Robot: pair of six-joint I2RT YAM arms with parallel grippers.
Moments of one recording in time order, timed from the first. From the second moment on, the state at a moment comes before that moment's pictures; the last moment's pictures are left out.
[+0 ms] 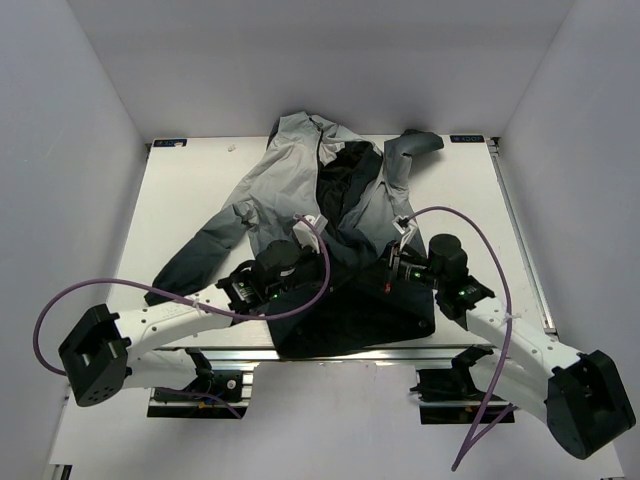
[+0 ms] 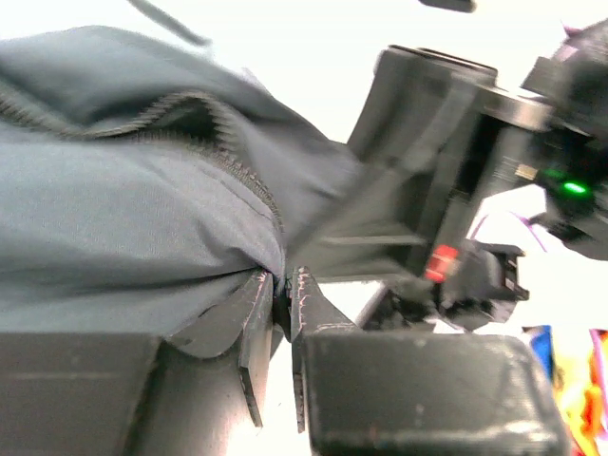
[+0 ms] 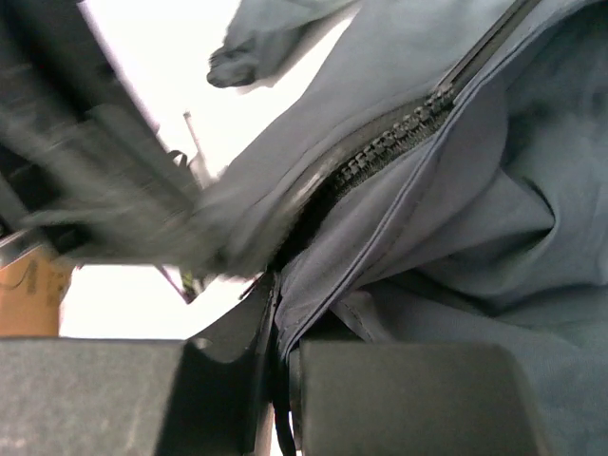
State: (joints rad) left arm -0.98 1.20 0.71 0.23 0.02 -0.68; right arm 0.51 0.95 0.43 0.27 -0.70 0.59
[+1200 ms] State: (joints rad) left arm -0.99 1.02 0.69 0.19 -0.10 -0.64; right arm 0.52 0.76 0.33 0.44 -0.66 0.69
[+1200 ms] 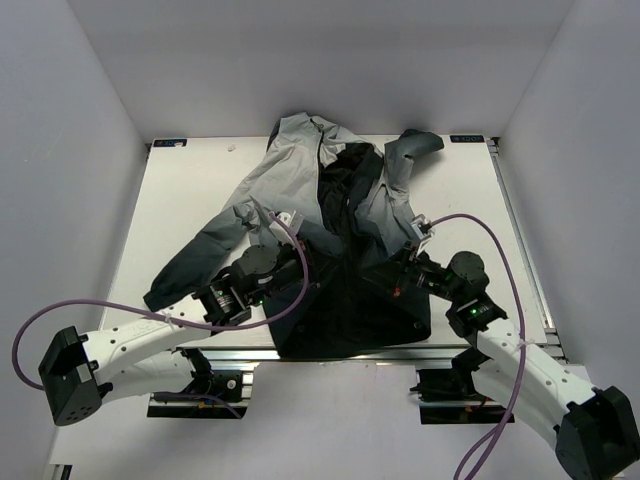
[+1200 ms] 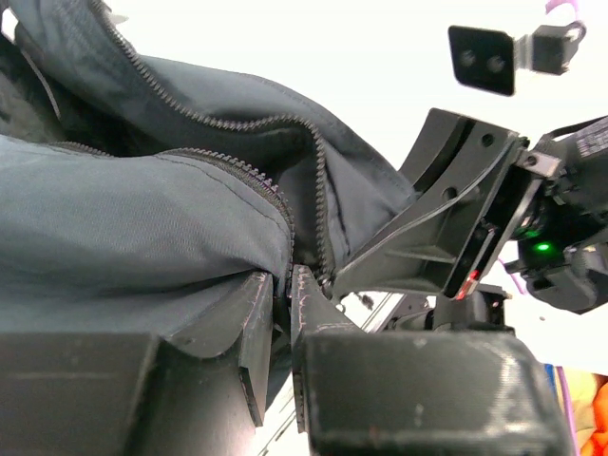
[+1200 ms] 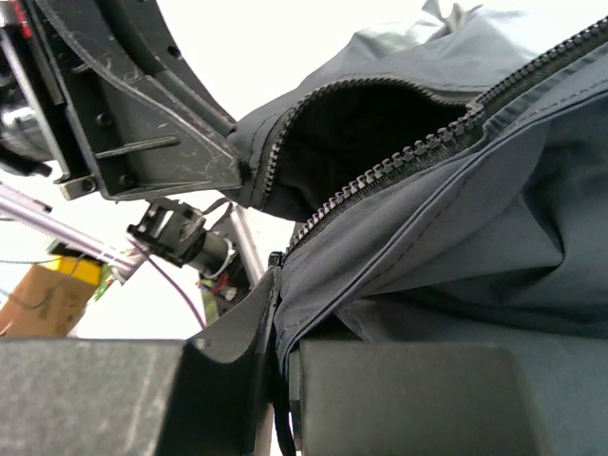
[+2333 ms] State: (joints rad) left arm -0.99 1.04 0.54 0.57 -0.06 -0.88; right arm 0.52 0.82 0.26 0.77 -0.74 0.81
